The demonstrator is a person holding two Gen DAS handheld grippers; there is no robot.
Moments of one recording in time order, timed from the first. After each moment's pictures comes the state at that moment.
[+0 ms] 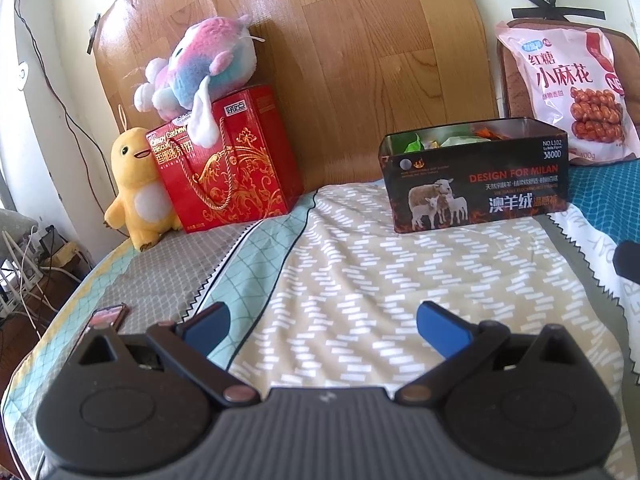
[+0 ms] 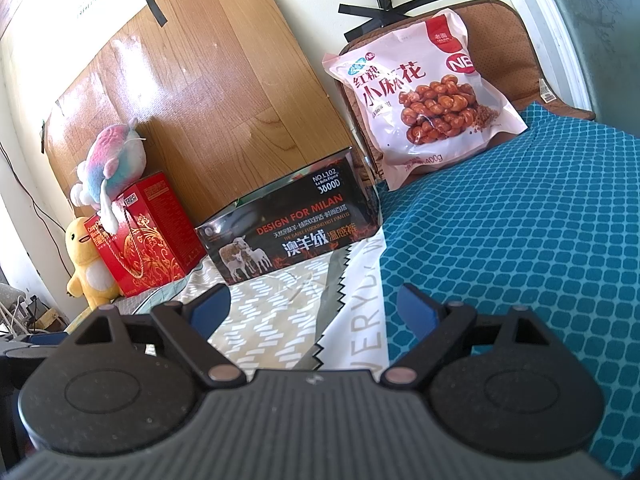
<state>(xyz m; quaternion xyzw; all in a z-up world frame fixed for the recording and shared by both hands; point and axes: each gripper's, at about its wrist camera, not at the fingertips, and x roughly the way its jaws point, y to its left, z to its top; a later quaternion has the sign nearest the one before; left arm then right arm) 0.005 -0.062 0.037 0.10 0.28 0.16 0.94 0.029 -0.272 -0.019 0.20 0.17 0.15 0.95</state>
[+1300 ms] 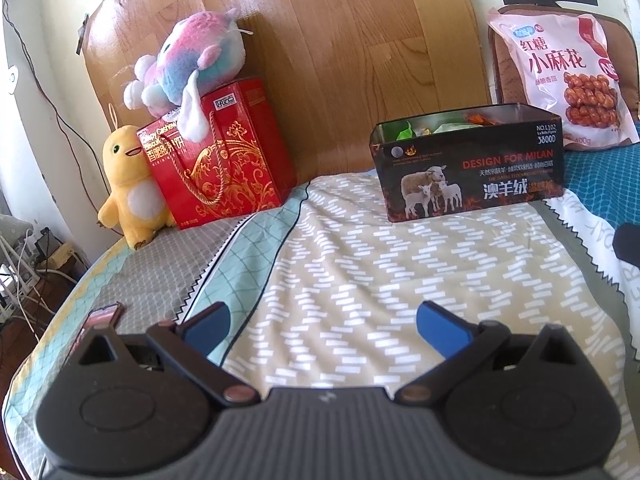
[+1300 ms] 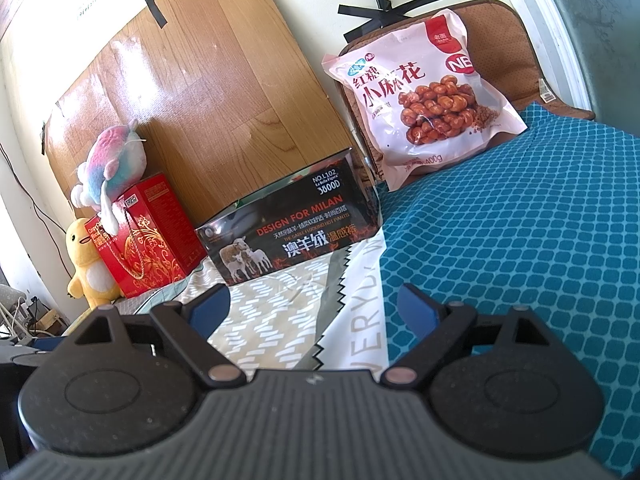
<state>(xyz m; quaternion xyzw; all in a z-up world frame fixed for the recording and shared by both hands) 0.009 -0.063 0.032 0.11 0.30 0.15 0.94 0.029 -0.272 -0.019 0.20 0.17 0.15 0.95</state>
